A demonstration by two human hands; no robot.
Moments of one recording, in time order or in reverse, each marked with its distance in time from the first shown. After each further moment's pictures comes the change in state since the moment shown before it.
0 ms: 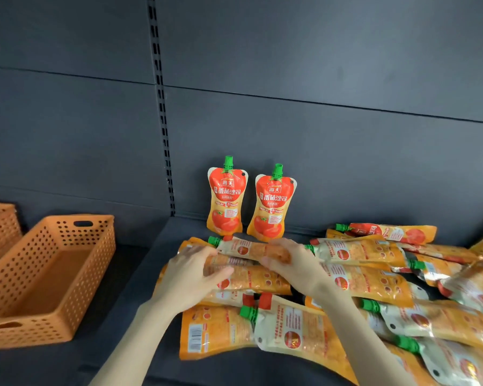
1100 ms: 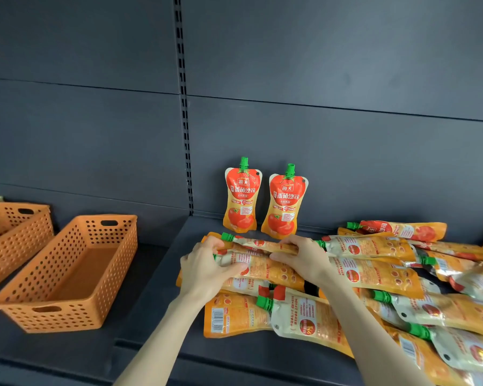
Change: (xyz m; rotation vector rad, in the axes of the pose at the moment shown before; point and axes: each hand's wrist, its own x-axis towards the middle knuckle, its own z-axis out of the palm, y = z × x) left_hand -0.023 0.007 0.010 -0.201 0.247 -0.197; right_hand 0.005 0.007 0.015 -0.112 0.007 0.084
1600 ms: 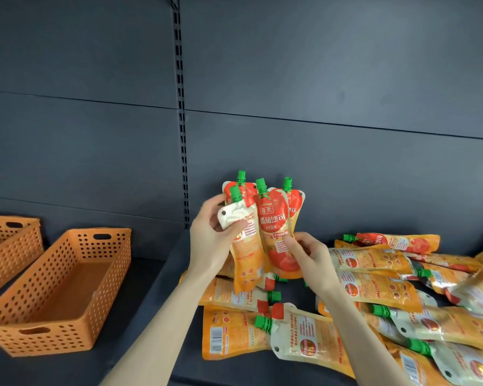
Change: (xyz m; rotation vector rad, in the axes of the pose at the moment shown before) left_hand 0.037 0.048 -0.022 -0.737 0.193 0.202; right_hand -0.020 -0.021 -0.013 0.693 0.228 -0.132
